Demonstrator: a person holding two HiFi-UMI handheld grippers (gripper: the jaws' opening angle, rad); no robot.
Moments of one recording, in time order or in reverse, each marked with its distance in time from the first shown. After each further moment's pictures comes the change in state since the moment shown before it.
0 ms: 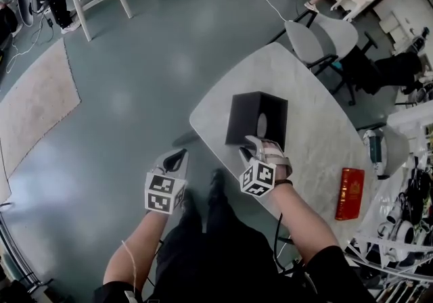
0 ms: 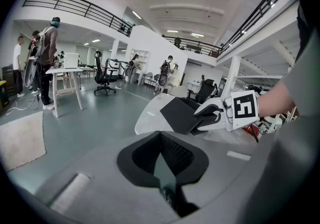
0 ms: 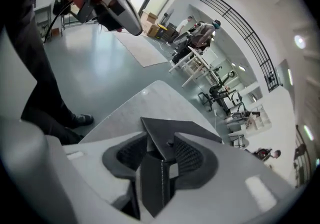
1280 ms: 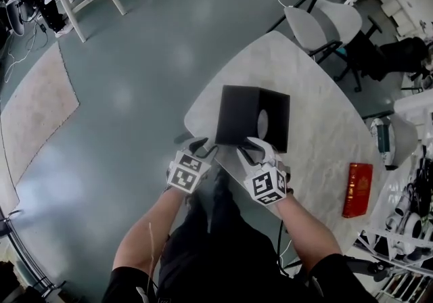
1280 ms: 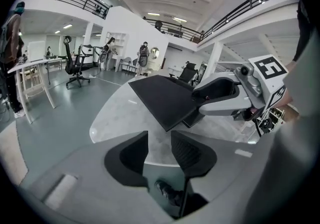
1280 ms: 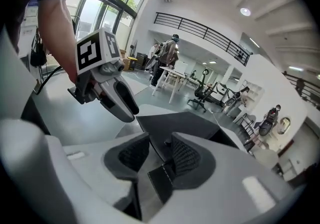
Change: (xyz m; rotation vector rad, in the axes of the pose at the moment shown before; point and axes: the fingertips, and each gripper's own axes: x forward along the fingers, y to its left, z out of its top) left arm 0.135 -0.046 -0.030 0.126 0.173 -0.232; right arm -0.014 -0.027 0.006 0.447 -0.287 -0.035
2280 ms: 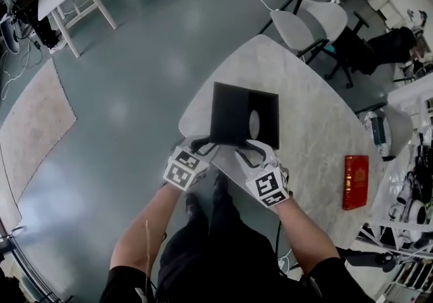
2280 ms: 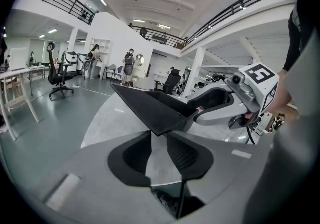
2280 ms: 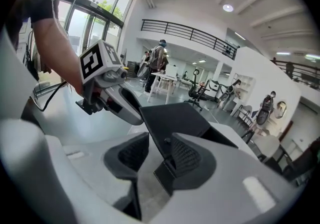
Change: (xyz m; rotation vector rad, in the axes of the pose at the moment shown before) left arm -0.017 -0.031 0.047 0.107 -0.075 -0.148; right arm -0.038 -0.003 0.017 0.150 -0.060 -0.016
